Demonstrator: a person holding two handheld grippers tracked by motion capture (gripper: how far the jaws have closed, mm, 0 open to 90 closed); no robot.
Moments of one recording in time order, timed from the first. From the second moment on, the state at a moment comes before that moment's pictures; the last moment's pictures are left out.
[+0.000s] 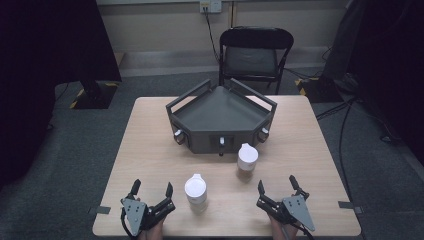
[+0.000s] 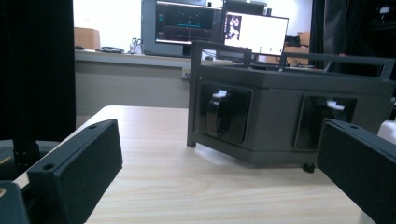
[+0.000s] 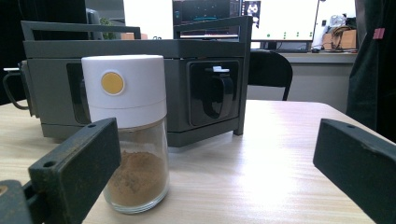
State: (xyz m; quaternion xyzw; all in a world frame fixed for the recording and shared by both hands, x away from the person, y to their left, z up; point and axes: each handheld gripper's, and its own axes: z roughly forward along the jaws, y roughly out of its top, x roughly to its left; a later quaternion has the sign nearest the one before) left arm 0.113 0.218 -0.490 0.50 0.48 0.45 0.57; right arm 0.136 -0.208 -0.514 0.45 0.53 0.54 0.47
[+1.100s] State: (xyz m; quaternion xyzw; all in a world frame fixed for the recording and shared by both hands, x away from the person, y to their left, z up) left arm 0.104 0.184 -0.466 0.55 0.39 0.41 0.61; right arm 0.136 -0.205 -0.514 0.46 0.53 0.54 0.47
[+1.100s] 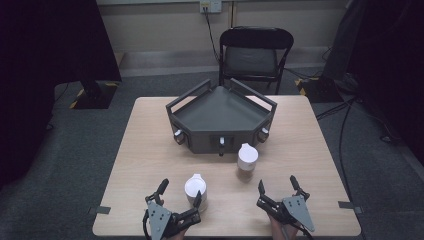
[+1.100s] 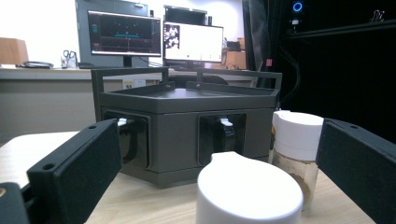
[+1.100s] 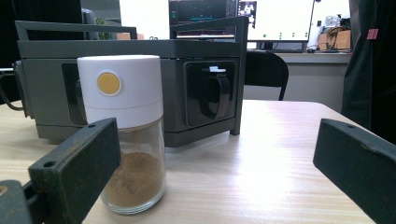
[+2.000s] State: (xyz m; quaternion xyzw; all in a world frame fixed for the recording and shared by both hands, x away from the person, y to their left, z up) left arm 0.119 0.162 -0.480 0.58 0.42 0.38 0.59; right arm 0.135 -0.205 -0.514 0.46 0.53 0.54 0.48
